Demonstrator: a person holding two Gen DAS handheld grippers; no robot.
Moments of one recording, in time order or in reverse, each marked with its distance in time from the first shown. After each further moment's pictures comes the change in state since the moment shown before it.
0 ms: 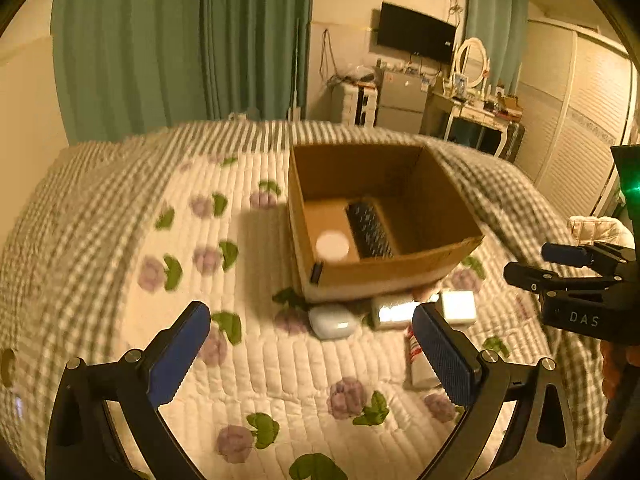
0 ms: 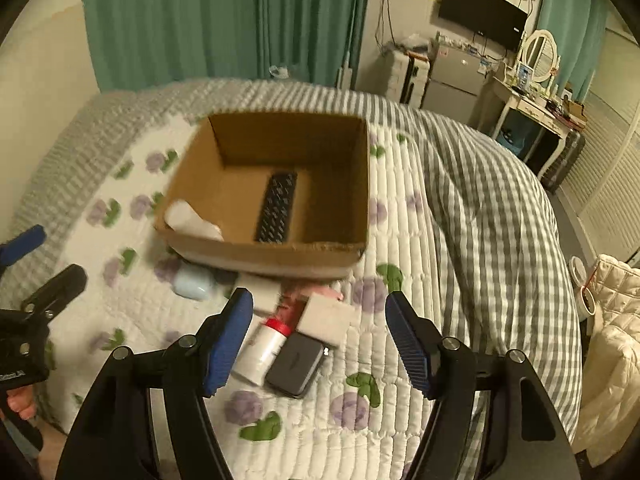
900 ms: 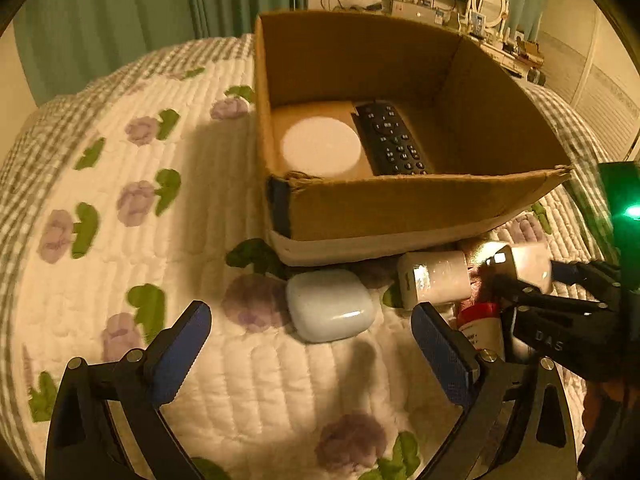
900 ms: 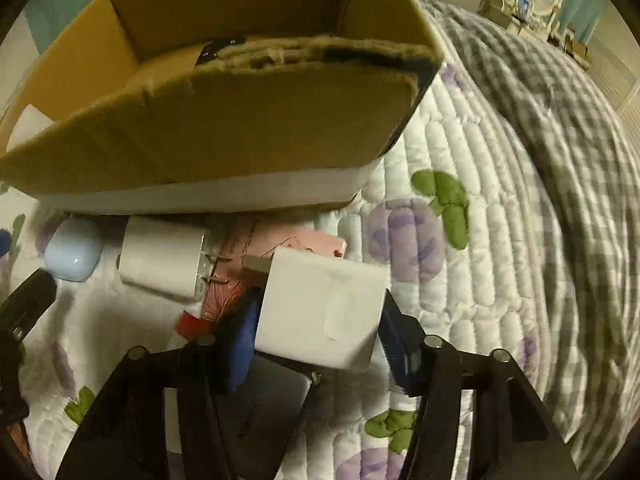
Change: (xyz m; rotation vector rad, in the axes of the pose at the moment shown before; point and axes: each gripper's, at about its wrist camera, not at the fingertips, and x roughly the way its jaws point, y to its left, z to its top) left arm 0.124 -0.022 -0.018 0.030 0.236 0.036; right arm 0.161 -0.013 -0.030 0.067 0.235 -0.045
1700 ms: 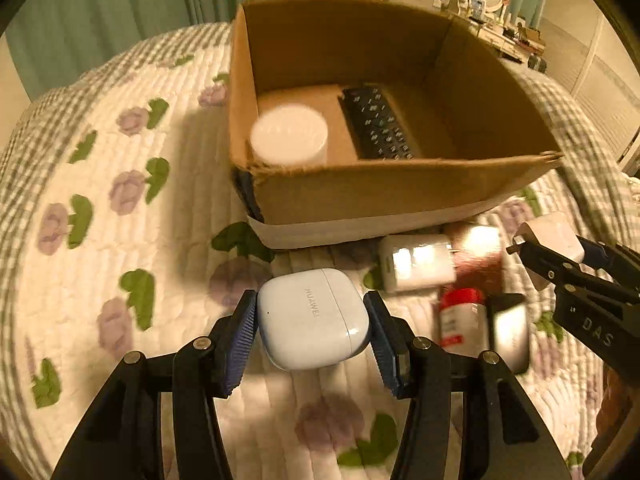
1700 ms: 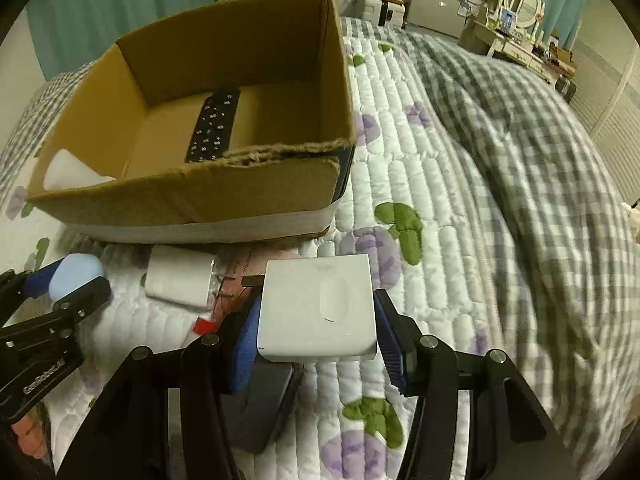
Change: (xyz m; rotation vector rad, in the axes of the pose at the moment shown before) left arm -0.015 -0.011 0.000 0.004 0.051 -0.006; right arm -0.047 -0.015 -0.007 0.038 -0.093 0.016
